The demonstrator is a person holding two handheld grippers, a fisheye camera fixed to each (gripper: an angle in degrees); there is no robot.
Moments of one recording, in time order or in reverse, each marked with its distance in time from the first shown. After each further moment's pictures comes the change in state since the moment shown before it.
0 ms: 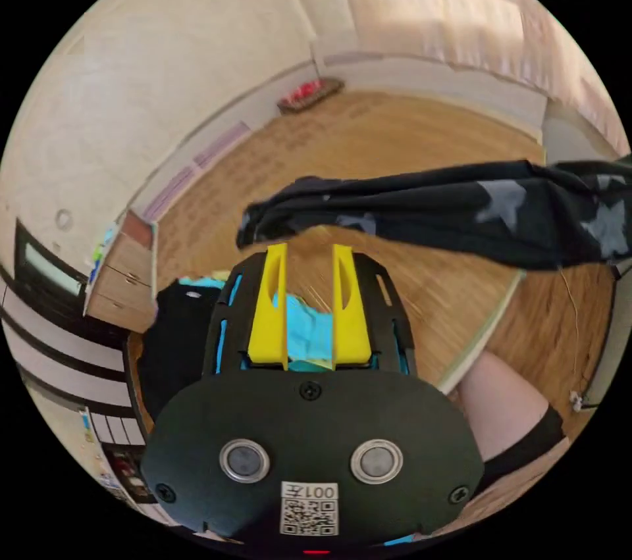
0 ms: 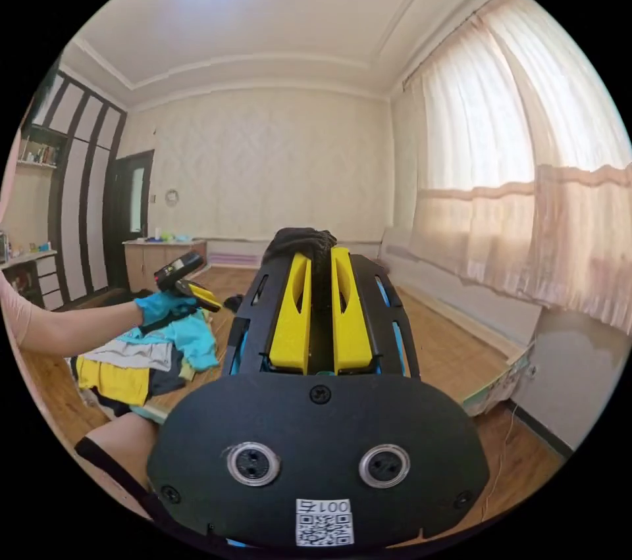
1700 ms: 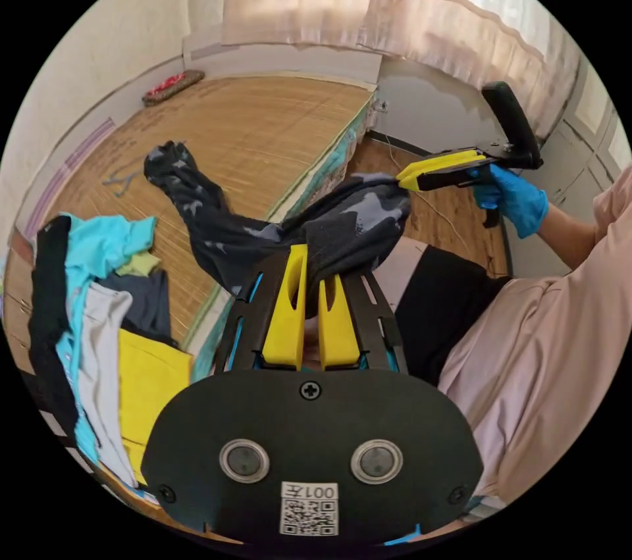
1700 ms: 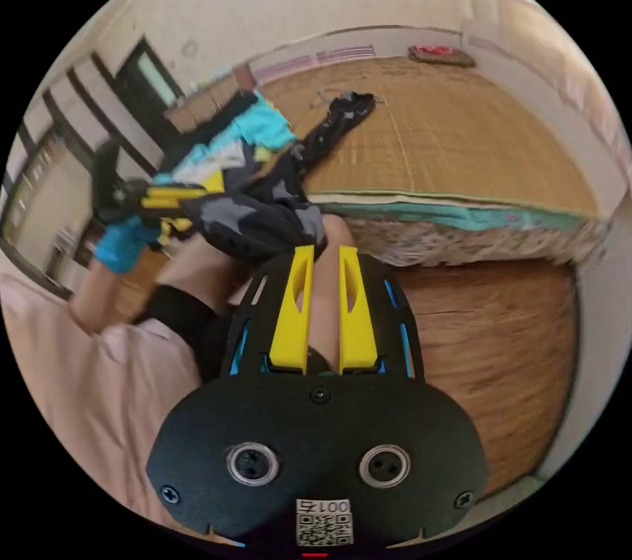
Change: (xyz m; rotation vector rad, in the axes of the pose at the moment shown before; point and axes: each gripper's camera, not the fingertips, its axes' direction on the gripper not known) left arm 0.060 0.261 -0.035 0.105 0.551 0.189; right arm -0.133 0.162 0.140 -0.913 -0.232 -0.056
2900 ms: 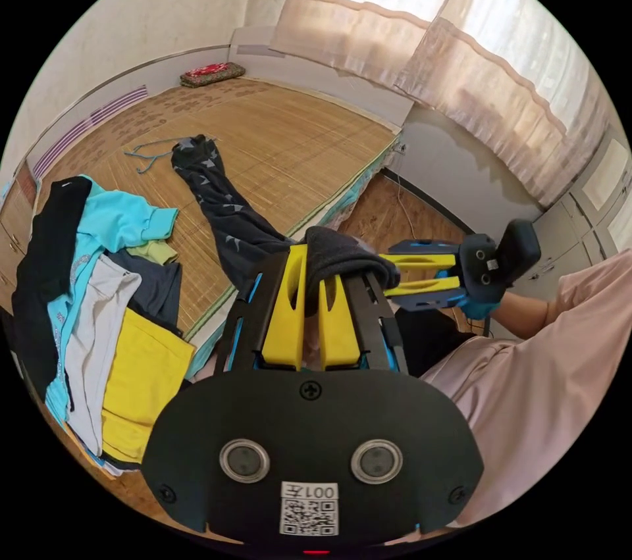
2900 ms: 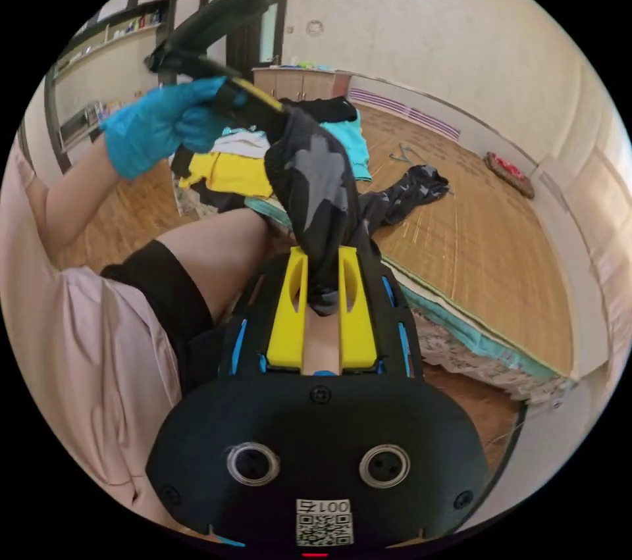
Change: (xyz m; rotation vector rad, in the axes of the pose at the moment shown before) left arm -0.037 0.003 -0.075 0.070 -0.001 -0.179; right arm -0.089 -0.044 0.036 0.218 -0.125 -0.359
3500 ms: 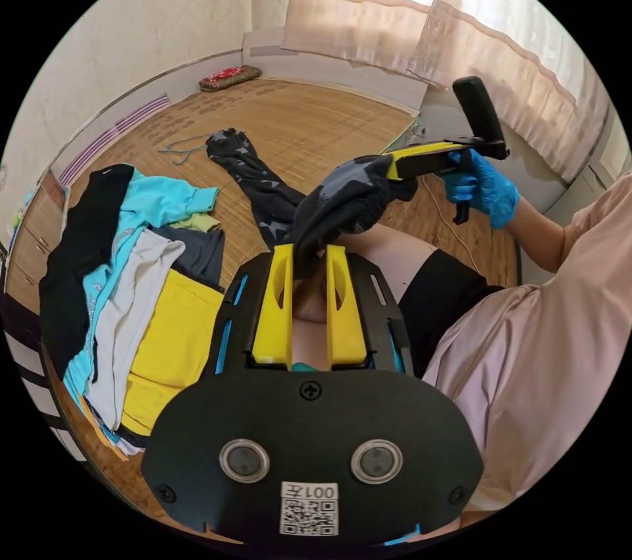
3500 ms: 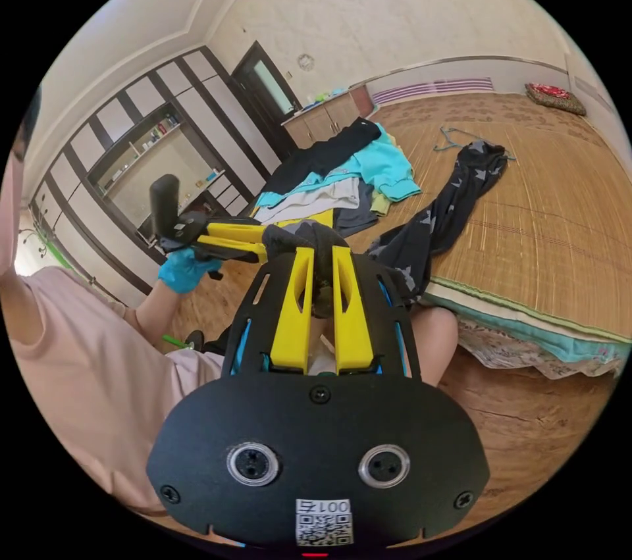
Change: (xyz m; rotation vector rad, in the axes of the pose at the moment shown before) left arm 0.020 0.082 -0.052 0.018 -0.138 0.045; right arm 0.112 -0.042 -0.003 0.067 -0.436 0.243
